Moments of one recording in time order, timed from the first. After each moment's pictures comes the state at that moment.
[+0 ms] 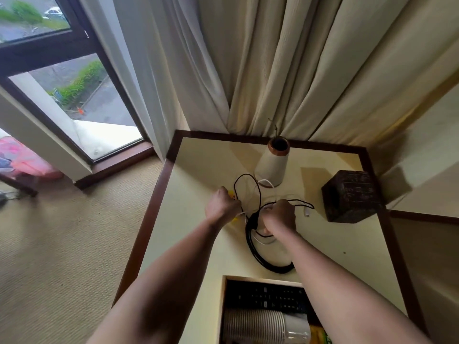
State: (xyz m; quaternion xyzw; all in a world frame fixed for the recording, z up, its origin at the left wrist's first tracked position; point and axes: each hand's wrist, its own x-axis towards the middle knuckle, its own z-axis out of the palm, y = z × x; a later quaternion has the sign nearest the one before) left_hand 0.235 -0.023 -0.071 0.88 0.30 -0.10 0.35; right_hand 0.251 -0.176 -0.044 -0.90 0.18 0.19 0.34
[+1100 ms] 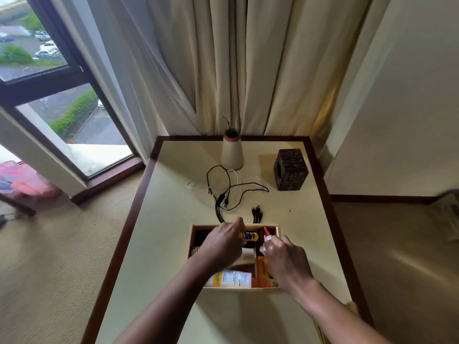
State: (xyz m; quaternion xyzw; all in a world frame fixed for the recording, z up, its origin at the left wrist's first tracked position) left_hand 0.029 -0.170 0.033 0.96 -0.05 -0.09 0.27; right_hand 0.036 -0.360 0.012 -0.97 -0.24 0.05 0.03
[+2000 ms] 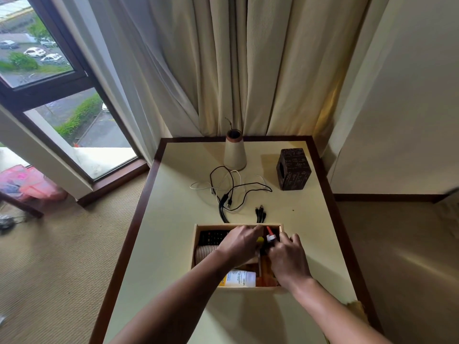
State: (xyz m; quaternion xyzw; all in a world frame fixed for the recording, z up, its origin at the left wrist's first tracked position) left_hand 0.055 -0.190 -0.025 0.95 -0.20 -0.01 0.22; right_hand 0.037 -0.357 -0.008 -0.97 -0.25 -0.02 0.03
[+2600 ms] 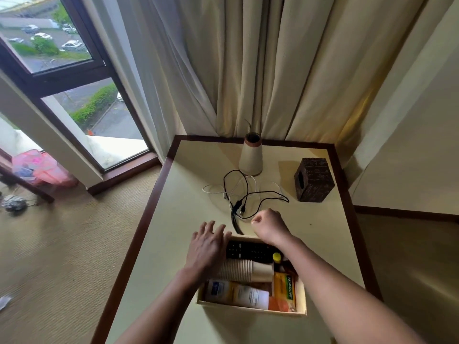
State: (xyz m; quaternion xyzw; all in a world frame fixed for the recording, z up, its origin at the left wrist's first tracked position) left_hand 0.032 -0.099 -0.033 0.97 0.11 -0.08 0.19; right_hand 0.149 -0.267 -0.004 -0.93 -0.06 0.24 0.27
